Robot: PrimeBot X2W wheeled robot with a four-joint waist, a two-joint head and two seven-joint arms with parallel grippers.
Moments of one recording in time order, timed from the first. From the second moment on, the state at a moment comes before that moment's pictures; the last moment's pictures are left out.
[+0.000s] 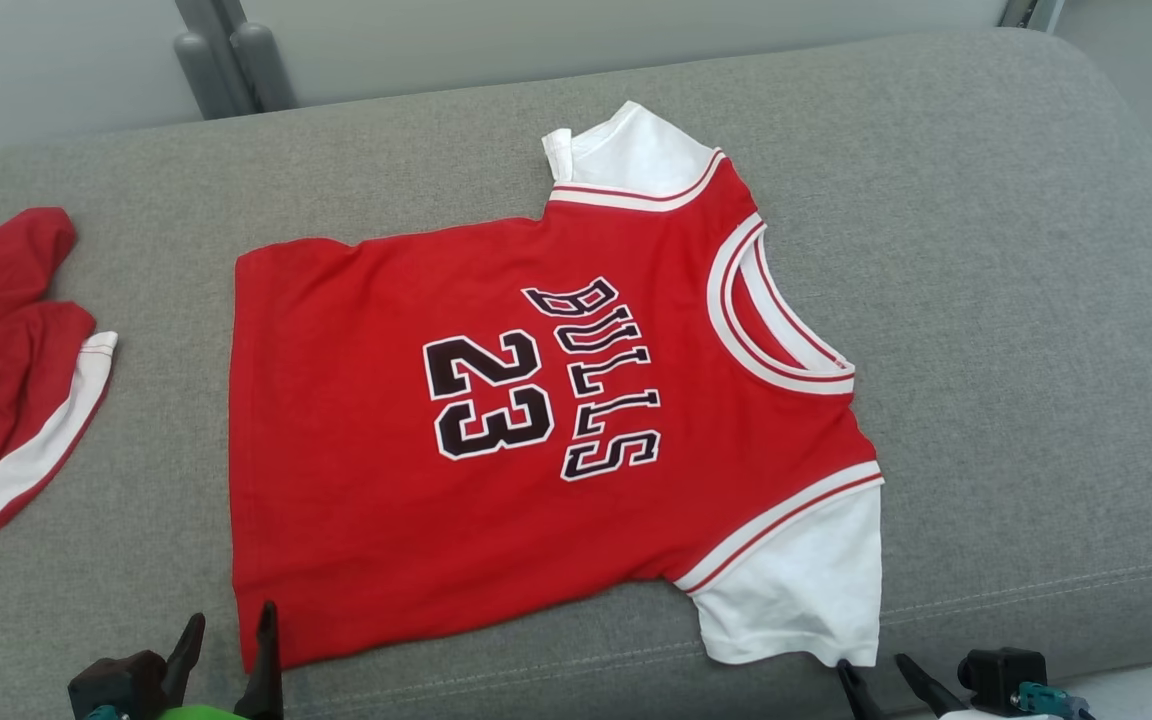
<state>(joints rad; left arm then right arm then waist) 0.09 0.20 -0.25 0.31 -0.56 0.03 -0.22 0.07 -0.15 0.42 0.64 0.48 0.09 -0.25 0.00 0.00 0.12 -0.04</state>
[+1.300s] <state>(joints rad) 0.06 0.16 -0.22 0.34 -0.66 0.01 -0.20 -0.02 -0.10 0.40 0.76 0.51 0.12 -0.25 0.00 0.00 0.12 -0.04</state>
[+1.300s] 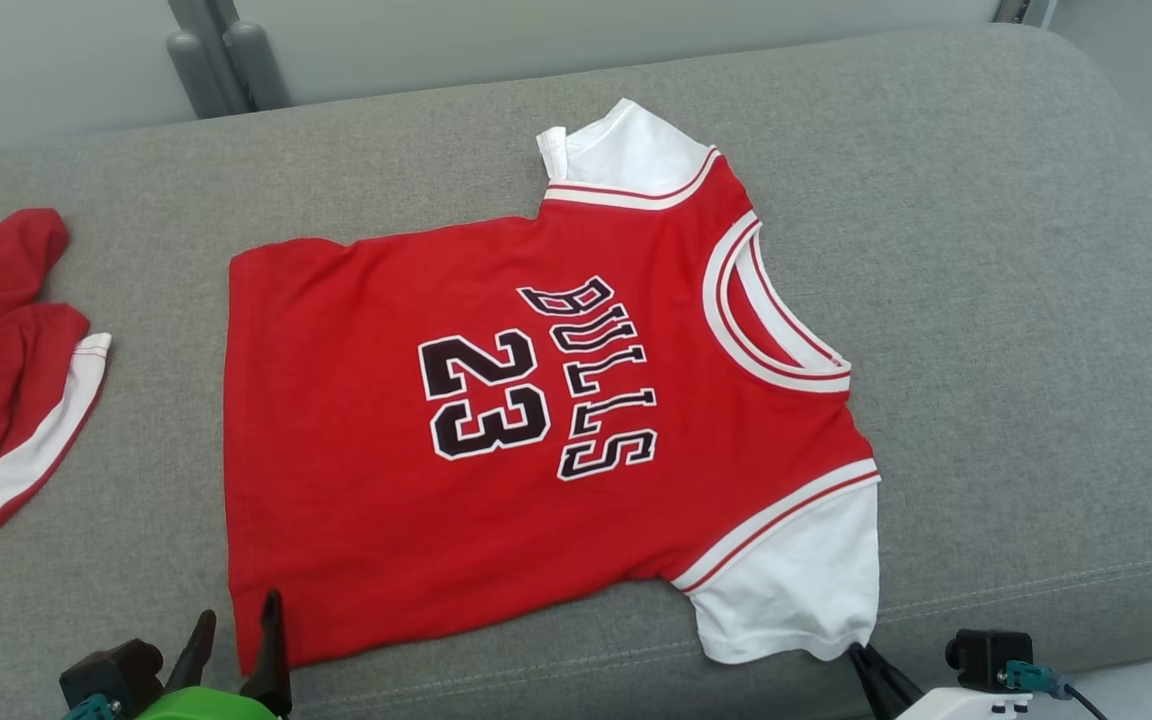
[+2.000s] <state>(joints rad) 0.11 0.12 -0.20 0.36 -0.79 -0.04 -0.11 -0.02 -0.11 0.40 0.77 0.51 0.12 -0.25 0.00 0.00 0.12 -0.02</state>
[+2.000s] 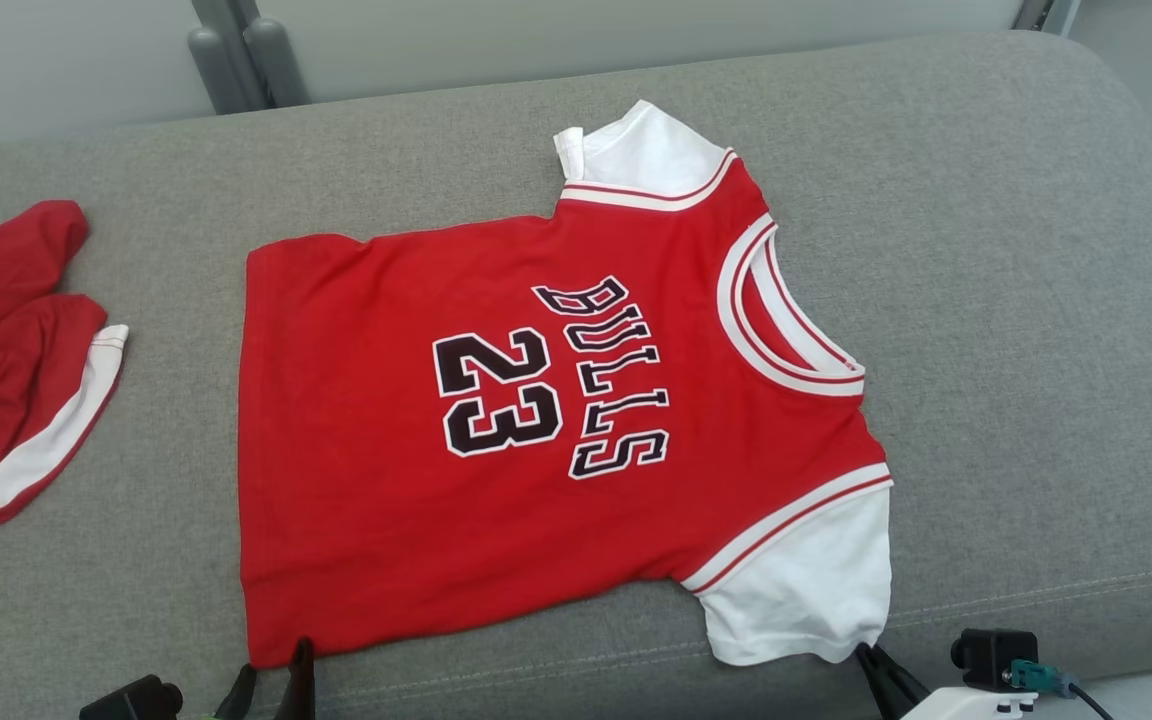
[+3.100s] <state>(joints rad) 0.08 0.10 -0.17 0.31 -0.88 -0.08 -0.08 -0.04 -0.16 0.47 0.59 0.54 0.12 -0.25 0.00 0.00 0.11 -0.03</state>
